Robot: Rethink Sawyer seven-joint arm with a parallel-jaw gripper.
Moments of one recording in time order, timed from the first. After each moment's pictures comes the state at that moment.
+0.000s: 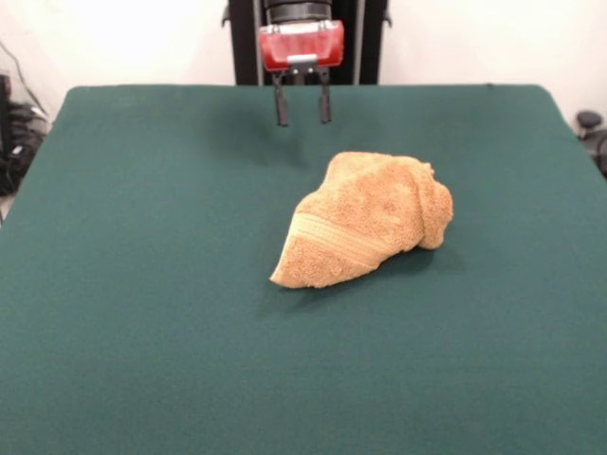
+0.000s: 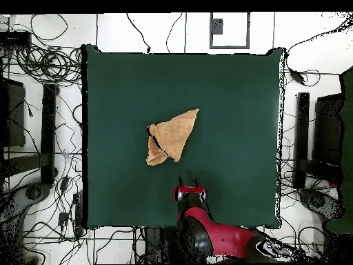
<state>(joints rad) -0.57 -0.50 0.08 2.25 -0.44 -0.63 1.67</state>
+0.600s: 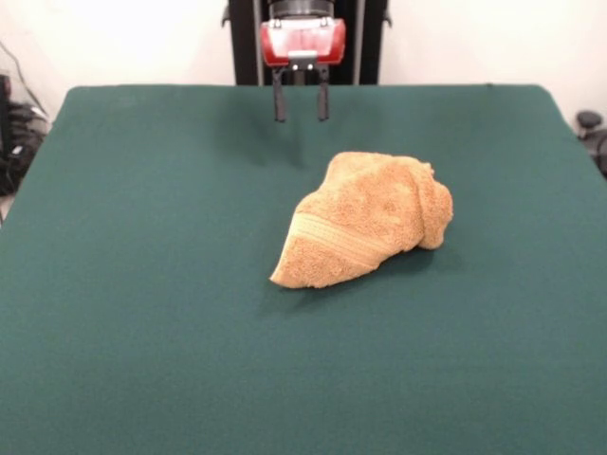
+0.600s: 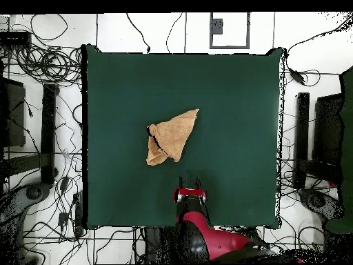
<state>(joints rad) -0.54 -0.47 0.03 2.28 -0.41 -0.76 1.67</state>
